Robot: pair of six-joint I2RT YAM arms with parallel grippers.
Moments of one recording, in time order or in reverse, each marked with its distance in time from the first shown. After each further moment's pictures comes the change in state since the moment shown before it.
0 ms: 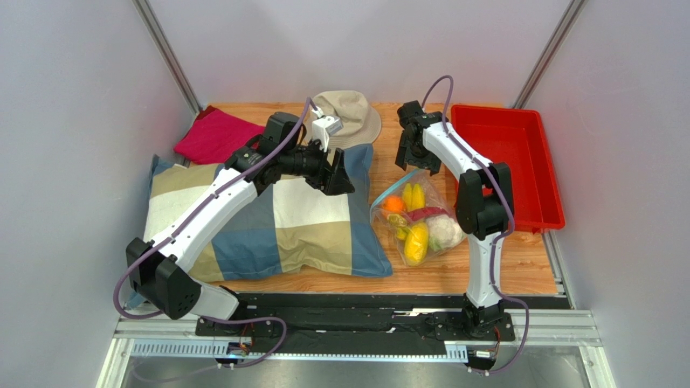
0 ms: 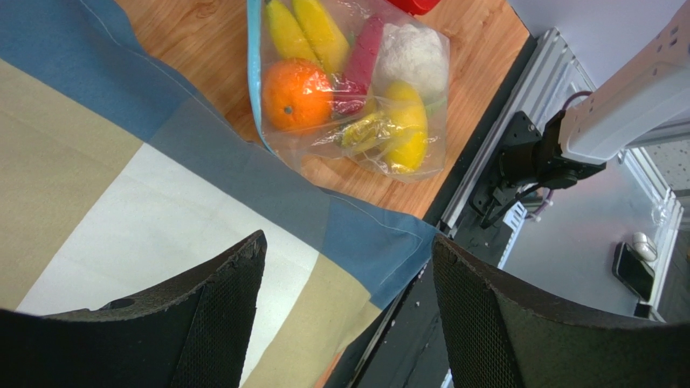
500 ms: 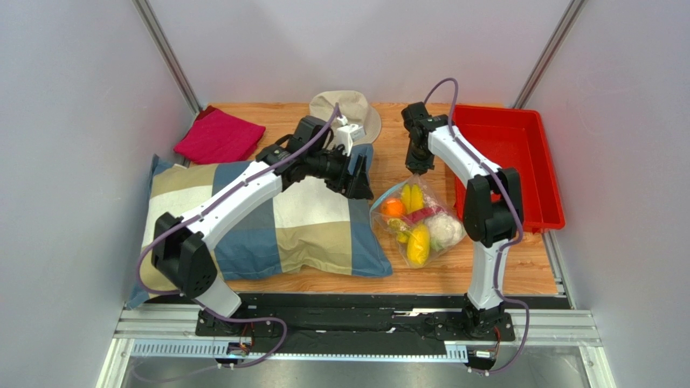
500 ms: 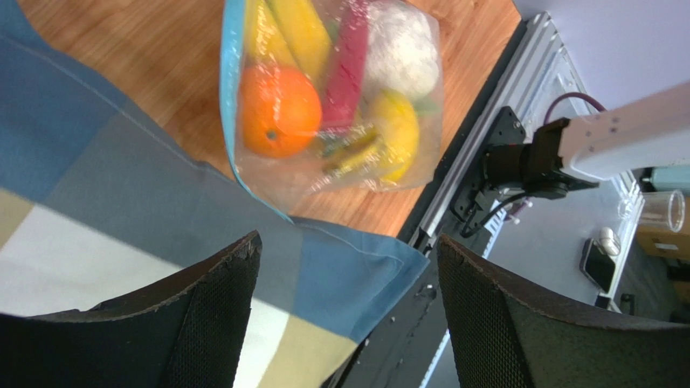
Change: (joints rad) left arm -0.091 0.178 0.048 0.056 0.003 -0.097; right arm 0.000 -0.105 -0.111 0.049 -0.093 -0.053
